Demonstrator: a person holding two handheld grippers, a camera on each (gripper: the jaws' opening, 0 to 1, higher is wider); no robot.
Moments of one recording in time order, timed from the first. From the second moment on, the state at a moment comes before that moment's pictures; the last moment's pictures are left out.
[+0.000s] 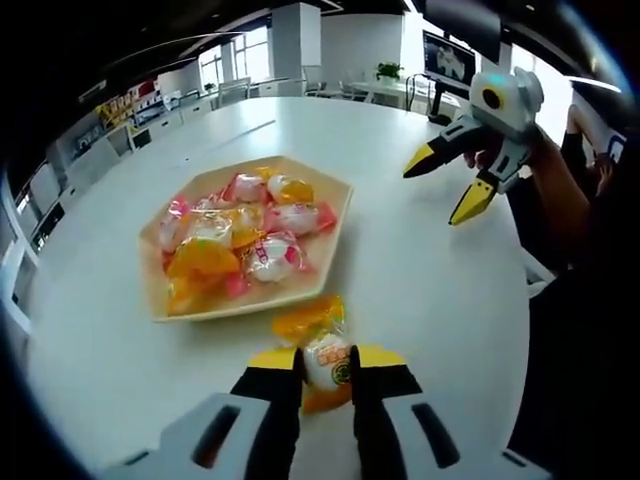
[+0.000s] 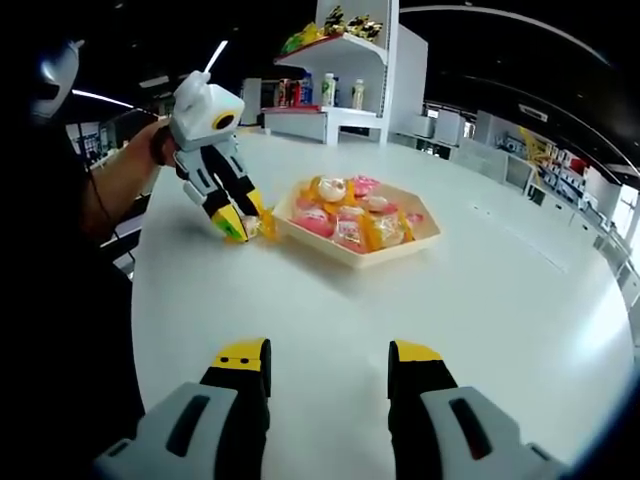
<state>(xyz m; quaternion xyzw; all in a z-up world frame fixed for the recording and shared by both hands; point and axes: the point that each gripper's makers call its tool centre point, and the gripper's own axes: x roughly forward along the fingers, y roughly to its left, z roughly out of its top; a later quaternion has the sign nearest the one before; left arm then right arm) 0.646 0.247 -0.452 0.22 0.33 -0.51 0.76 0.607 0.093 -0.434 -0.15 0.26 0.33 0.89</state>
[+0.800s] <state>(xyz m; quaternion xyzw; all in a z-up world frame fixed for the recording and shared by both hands) 0.641 0.252 -0.450 0.24 0.32 -0.53 0.75 0.606 0.094 -0.436 -0.15 0.26 0.34 0.89</state>
